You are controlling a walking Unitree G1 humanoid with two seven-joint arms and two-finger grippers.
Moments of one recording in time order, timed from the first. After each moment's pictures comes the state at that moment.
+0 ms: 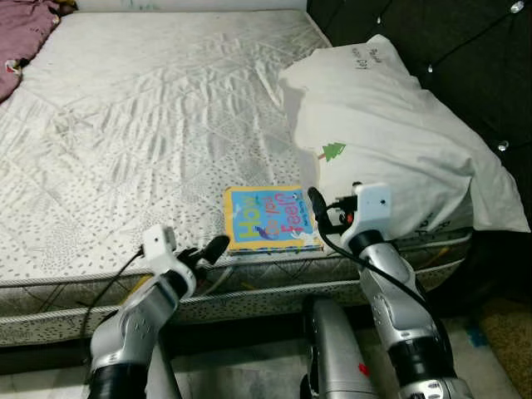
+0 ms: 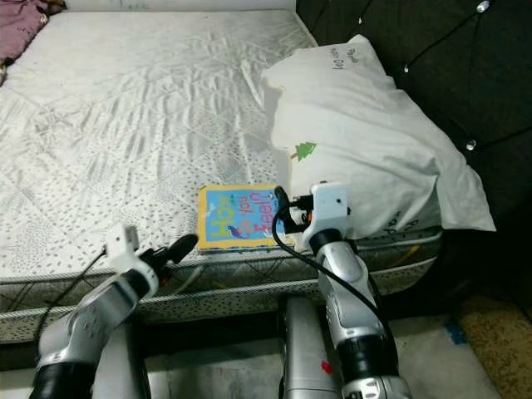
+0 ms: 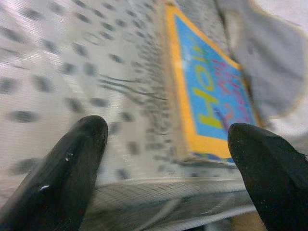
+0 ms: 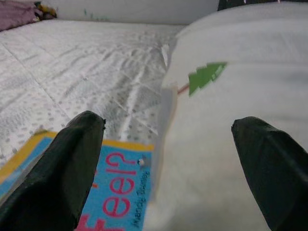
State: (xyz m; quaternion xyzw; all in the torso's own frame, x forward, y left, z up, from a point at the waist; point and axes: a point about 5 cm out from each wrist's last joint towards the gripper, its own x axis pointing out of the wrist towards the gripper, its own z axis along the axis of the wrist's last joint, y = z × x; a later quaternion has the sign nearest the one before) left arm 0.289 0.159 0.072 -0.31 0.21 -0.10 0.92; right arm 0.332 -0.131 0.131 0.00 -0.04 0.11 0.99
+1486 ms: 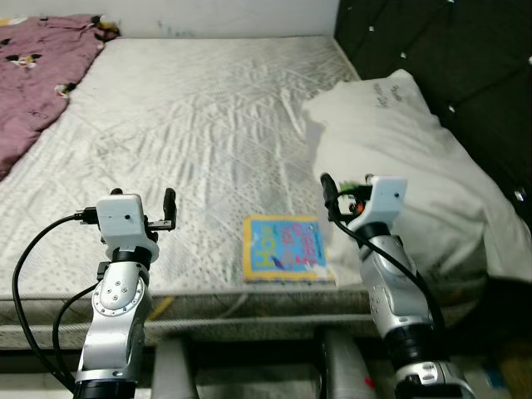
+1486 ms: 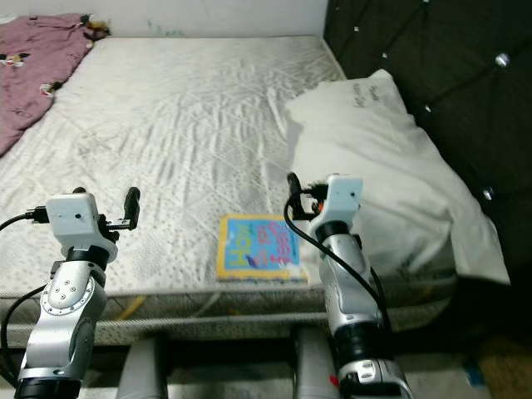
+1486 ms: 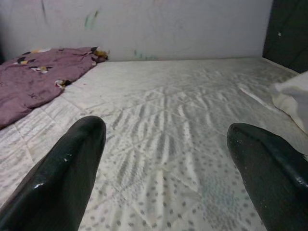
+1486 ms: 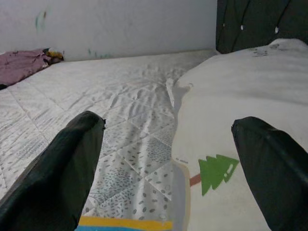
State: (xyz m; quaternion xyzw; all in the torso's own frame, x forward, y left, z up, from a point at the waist) left arm 0.289 0.188 0.138 0.01 -0.07 0.06 1.00; right arm 0.341 -0.142 0.128 0.06 -0.06 0.06 0.99
